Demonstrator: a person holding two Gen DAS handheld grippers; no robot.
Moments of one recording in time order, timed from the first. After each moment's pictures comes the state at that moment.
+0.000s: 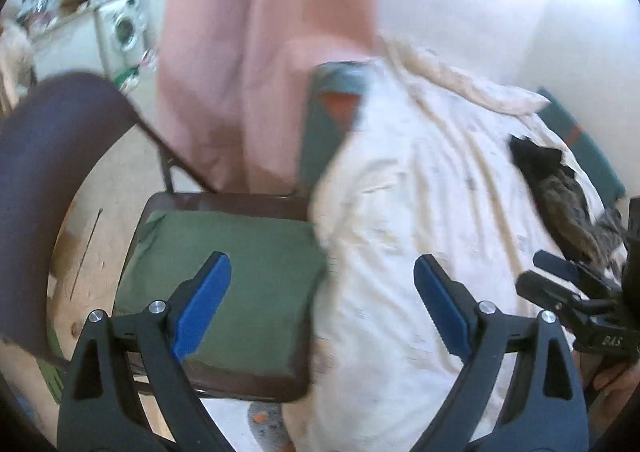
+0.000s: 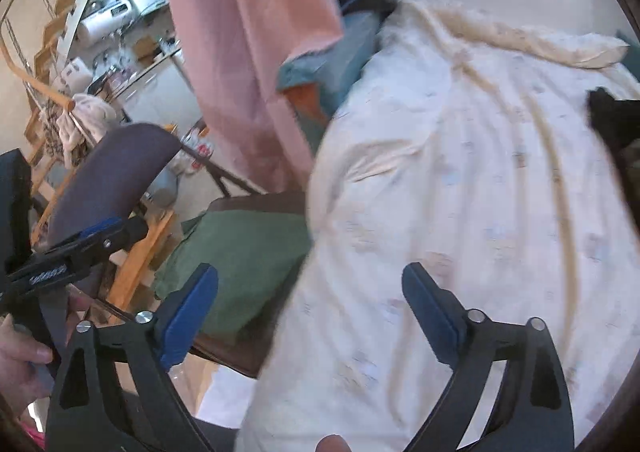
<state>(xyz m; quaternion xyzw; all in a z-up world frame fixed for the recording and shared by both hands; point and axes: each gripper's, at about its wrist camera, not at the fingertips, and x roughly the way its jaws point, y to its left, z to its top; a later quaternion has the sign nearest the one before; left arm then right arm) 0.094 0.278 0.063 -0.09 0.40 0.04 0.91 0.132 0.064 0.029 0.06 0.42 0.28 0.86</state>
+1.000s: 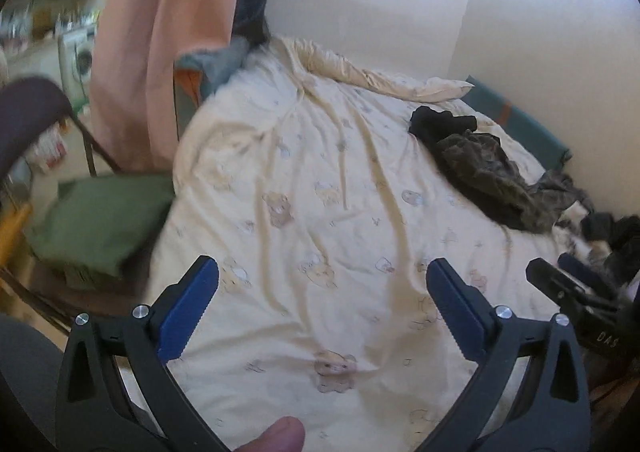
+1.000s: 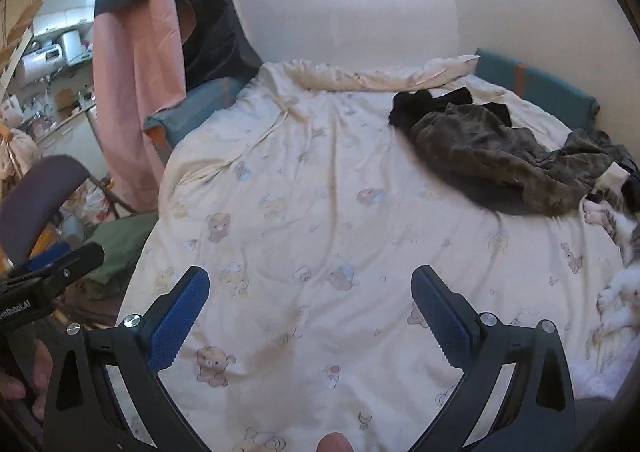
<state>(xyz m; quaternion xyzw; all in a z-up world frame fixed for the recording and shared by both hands) -0.017 0.051 0.020 -0.10 0.34 -0.02 0.93 -0.037 -0.179 0.012 0.05 0.32 0.08 0.94</state>
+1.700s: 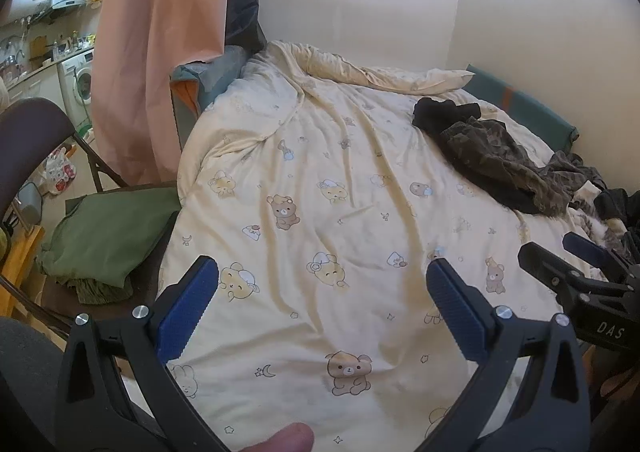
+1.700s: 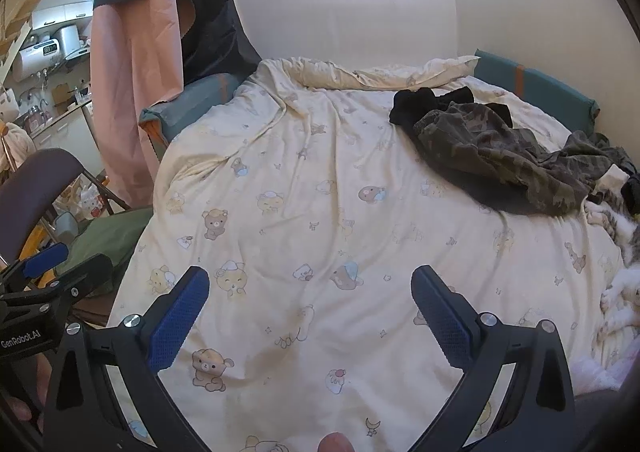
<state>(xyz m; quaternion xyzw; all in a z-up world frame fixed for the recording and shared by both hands) -0.022 0.029 0.013 -0.04 0.33 -0.01 0.94 -0.029 -0.170 0.006 0.03 0.33 0.08 0.94</state>
